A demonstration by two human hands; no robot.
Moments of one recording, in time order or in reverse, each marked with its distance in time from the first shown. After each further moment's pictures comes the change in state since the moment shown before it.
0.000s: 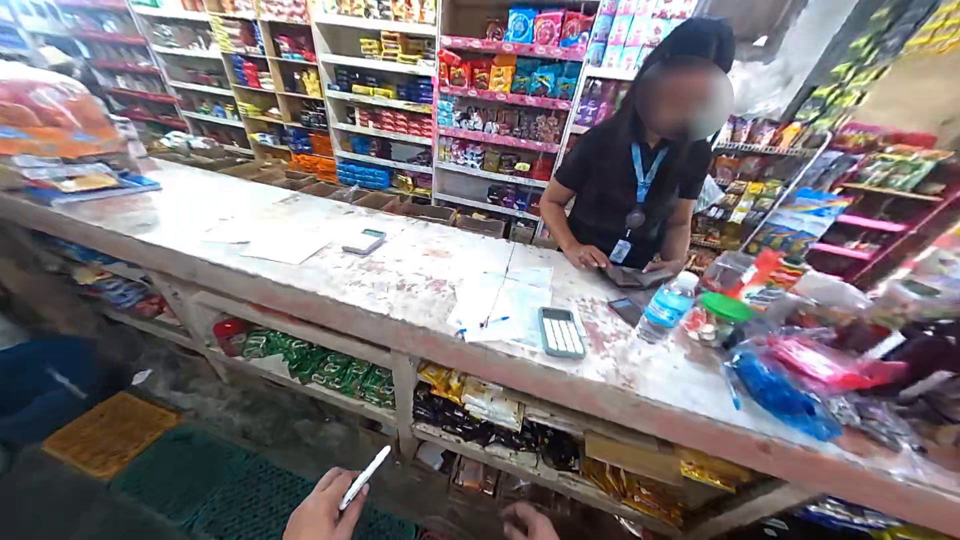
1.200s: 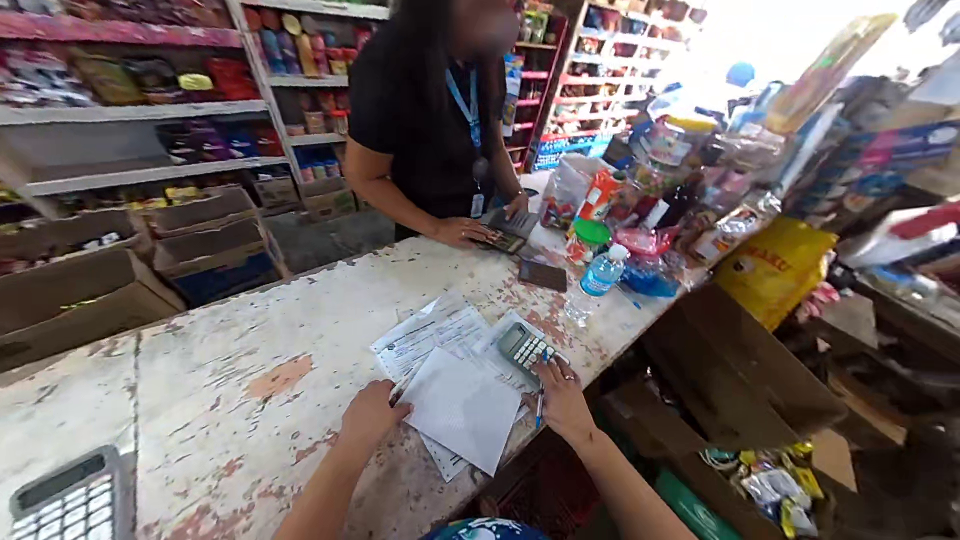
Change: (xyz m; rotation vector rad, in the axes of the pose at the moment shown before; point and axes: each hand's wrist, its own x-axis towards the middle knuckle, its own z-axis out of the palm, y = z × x) left_hand 0.565 0.083 0.077 0.359 -0.993 0.423; right_hand 0.223 -0.202 -0.136 -0.550 0.807 0.610
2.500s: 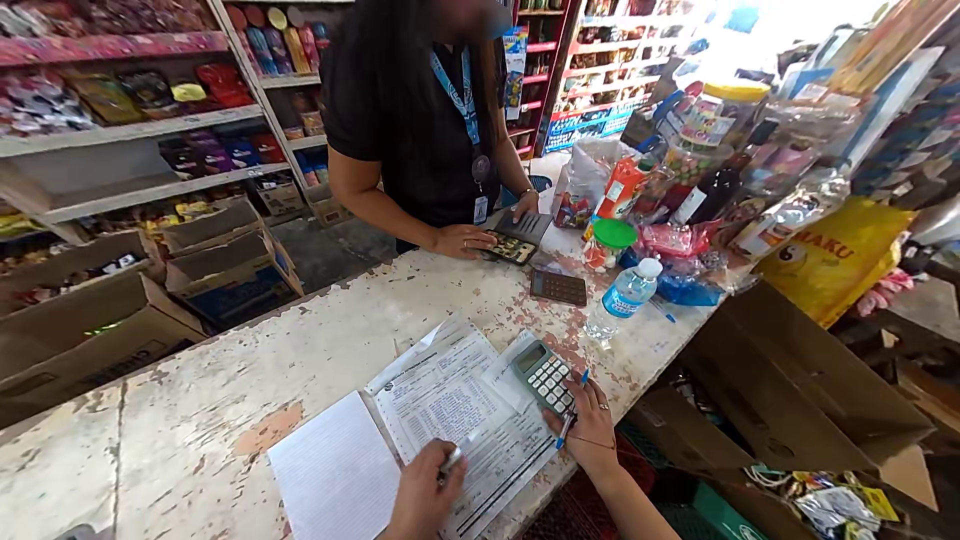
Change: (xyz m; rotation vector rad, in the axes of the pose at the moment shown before) left_hand -0.005 0.033 0.075 -0.377 0.438 0.582; right_hand 0.036 0.038 0.042 0.115 0.441 0.030
